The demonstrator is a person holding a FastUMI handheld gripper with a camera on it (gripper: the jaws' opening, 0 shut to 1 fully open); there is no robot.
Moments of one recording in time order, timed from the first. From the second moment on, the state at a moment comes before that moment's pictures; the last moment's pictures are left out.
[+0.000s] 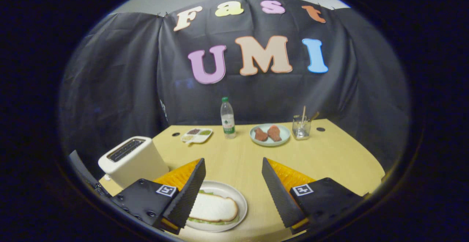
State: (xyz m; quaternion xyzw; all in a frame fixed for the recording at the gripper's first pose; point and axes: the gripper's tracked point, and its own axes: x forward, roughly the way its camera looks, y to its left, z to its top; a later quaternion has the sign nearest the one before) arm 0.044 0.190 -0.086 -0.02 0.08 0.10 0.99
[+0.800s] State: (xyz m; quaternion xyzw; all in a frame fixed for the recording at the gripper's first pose) arm 0.012 0.148 0.058 0.00 -0.11 0.05 0.99
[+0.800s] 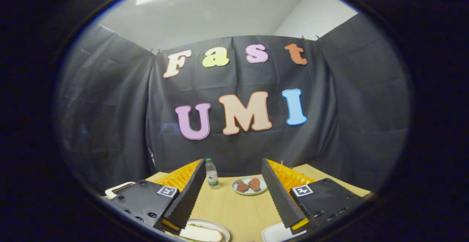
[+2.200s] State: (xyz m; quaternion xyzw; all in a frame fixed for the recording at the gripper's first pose) arm -0.015 0.134 0.046 -0.01 -0.09 0.01 1.00
